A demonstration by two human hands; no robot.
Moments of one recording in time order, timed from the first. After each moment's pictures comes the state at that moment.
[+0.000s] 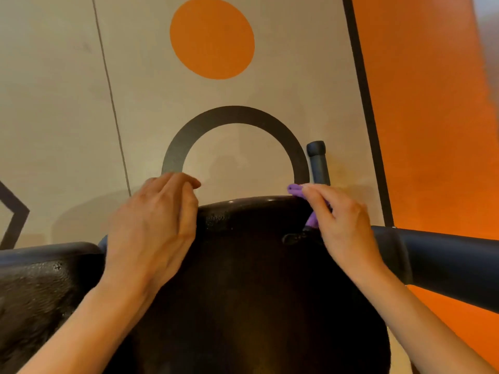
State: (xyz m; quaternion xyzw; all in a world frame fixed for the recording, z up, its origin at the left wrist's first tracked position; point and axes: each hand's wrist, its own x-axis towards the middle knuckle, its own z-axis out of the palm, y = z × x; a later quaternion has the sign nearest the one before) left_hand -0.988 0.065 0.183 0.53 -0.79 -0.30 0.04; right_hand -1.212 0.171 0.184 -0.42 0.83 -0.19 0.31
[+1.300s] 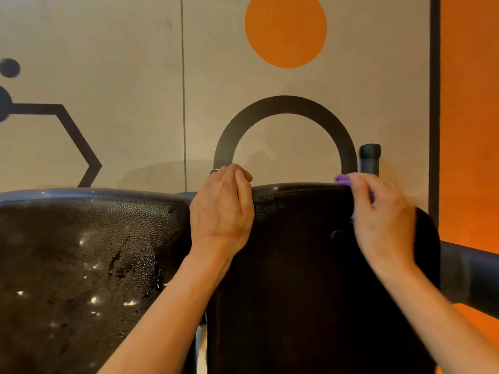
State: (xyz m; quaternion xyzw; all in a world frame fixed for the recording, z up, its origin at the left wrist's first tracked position) left_hand -0.954 0.082 0.157 0.65 -0.67 -0.35 0.10; right_hand -1.146 0.144 0.190 -0.44 0.85 -0.17 0.23
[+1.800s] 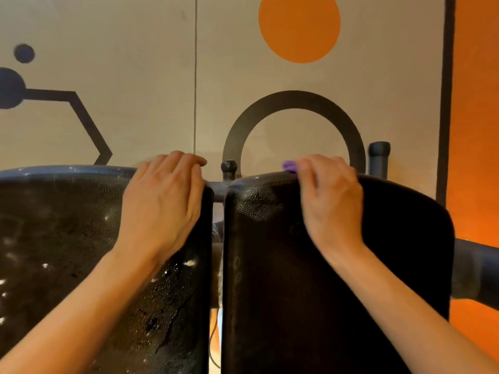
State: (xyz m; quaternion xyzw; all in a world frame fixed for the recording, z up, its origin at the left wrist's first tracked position) left_hand -0.857 0.070 0.193 0.57 -0.79 -0.23 -0.01; right_hand -1.068 0.120 0.183 -0.55 0.79 -0.17 0.19
